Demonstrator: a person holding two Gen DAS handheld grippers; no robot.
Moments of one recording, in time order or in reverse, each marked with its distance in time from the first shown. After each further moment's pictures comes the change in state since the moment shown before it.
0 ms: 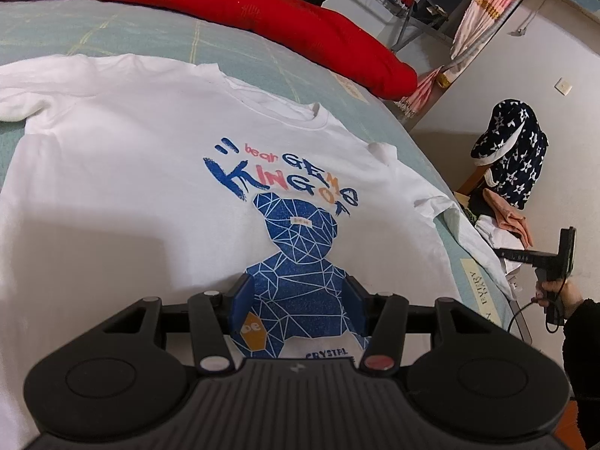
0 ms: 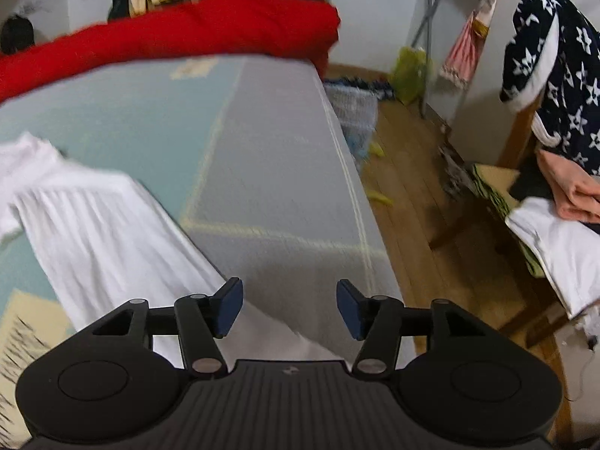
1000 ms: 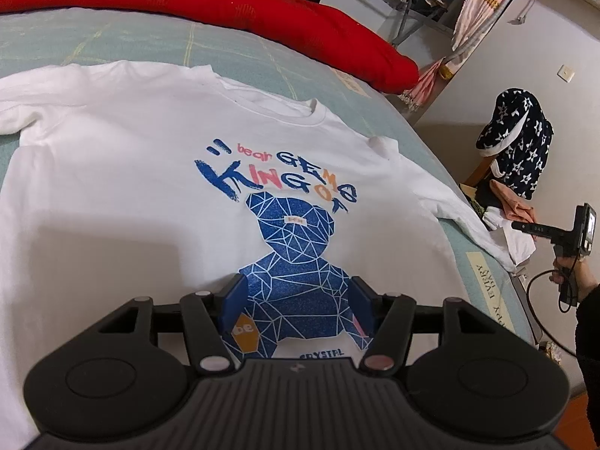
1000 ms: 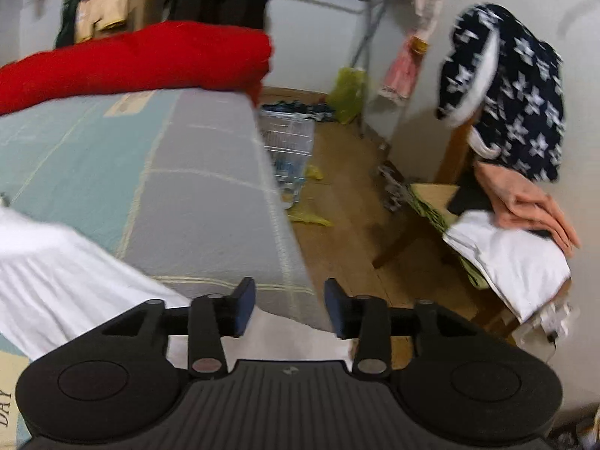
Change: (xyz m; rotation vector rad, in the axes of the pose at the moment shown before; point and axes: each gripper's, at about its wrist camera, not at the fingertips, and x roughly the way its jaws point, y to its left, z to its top) left arm 0.002 -0.009 0.000 0.034 0.006 0.031; right arm -0.017 -0.025 0.023 0.121 -0.109 -0.187
